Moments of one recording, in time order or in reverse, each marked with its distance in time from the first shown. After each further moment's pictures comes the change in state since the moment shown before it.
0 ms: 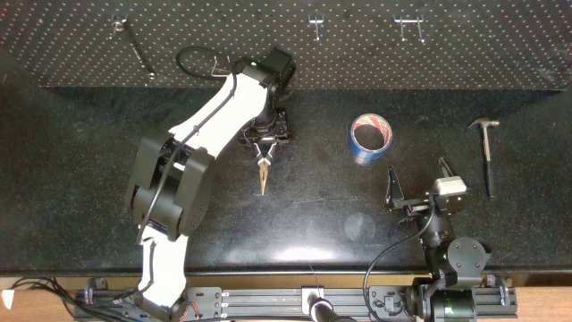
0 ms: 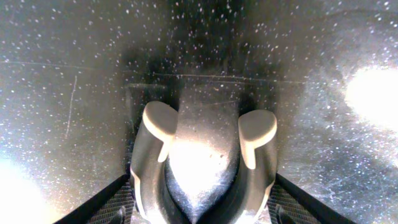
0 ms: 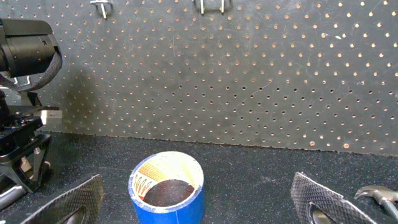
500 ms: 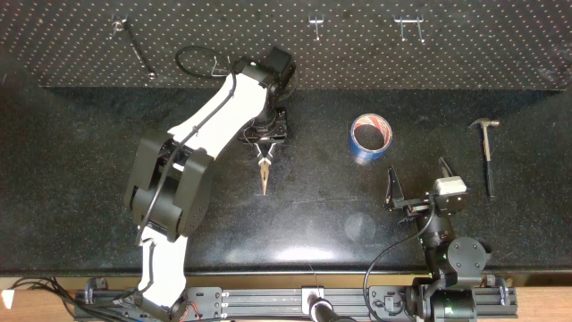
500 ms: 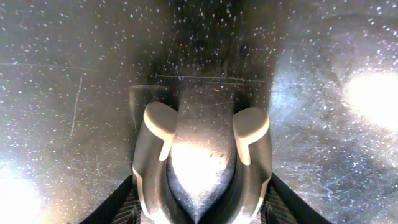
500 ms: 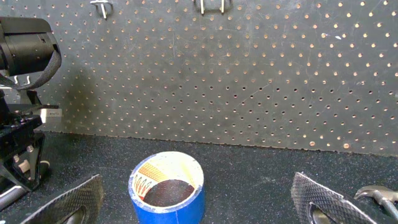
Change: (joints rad) left arm 0.000 -0.006 -0.002 0.004 -0.005 0.000; right arm 0.000 0.000 0.000 0.000 0.000 0.000
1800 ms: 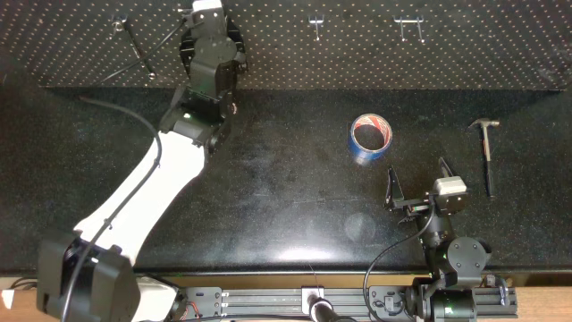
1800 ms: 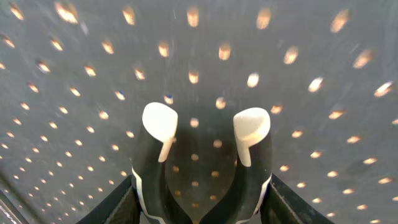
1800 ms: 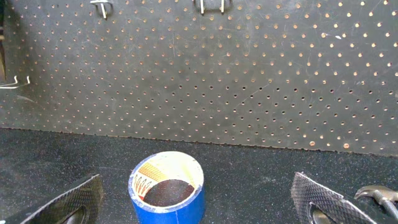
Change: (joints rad) left arm 0.075 -0.567 -0.504 1.242 -0.564 0.364; right arm 0.000 0.000 0.000 0.000 0.000 0.000
